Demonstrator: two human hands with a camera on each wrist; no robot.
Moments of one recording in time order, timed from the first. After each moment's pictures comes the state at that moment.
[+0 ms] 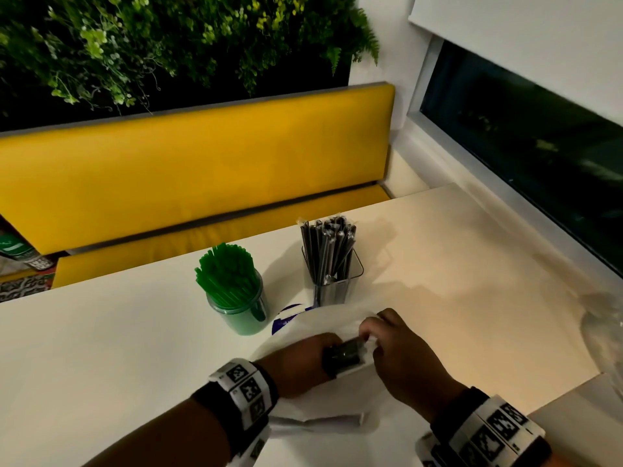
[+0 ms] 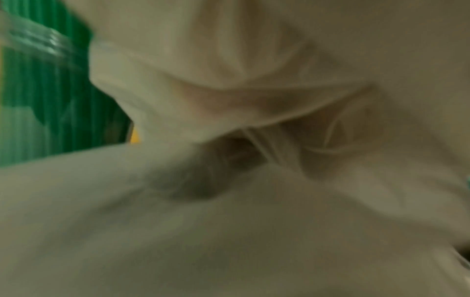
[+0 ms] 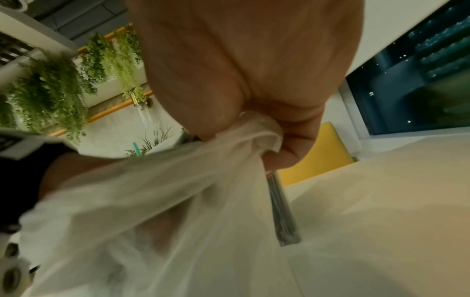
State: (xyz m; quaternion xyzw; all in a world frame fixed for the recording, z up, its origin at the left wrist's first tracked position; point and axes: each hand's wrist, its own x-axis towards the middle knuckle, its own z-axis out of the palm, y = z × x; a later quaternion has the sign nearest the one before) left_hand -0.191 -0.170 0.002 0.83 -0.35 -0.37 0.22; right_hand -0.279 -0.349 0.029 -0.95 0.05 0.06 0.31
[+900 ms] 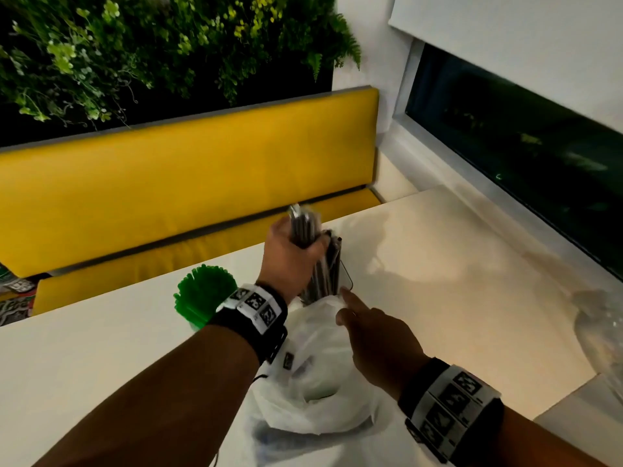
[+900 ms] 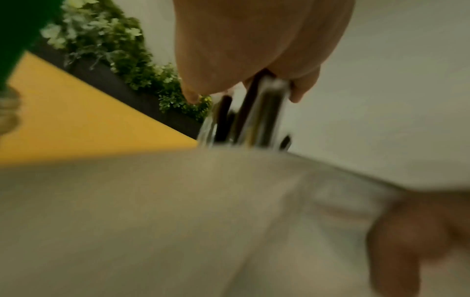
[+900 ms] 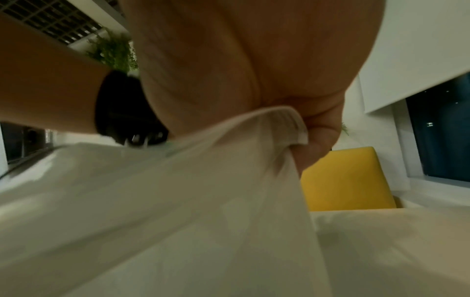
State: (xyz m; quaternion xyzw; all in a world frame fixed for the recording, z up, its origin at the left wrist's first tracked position) left_hand -0.073 -0.234 0.052 0.79 -0.09 -0.06 0.60; right_hand -0.231 -0.347 0.050 -0.99 0.03 0.13 0.11
